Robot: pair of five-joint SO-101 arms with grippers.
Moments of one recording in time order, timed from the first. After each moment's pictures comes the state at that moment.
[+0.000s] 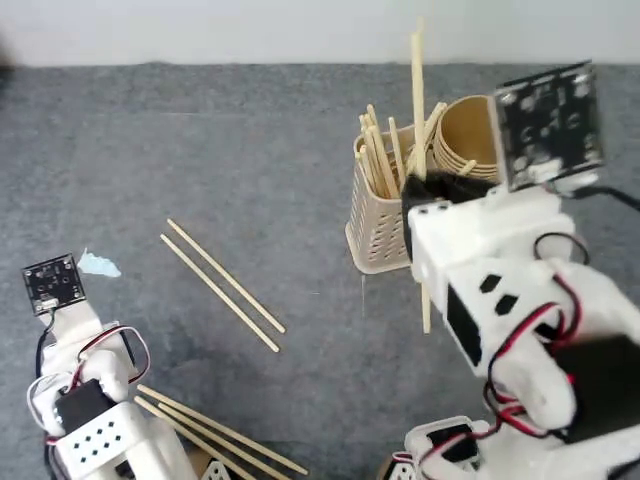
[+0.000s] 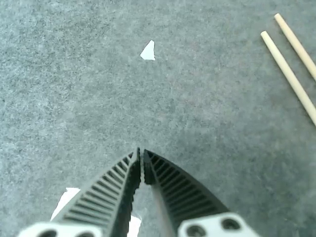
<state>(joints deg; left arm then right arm) -37.5 -74.3 82.0 58.8 -2.1 -17.2 -35.6 -25.0 97.9 0.7</state>
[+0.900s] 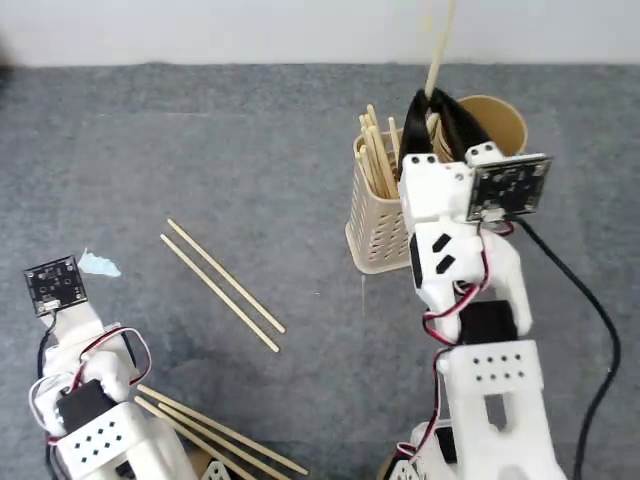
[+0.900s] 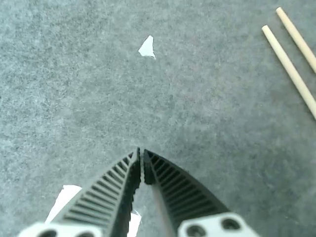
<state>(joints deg) -37.5 -74.3 82.9 58.5 -2.1 -8.4 -48.5 49.9 1.6 1.0</state>
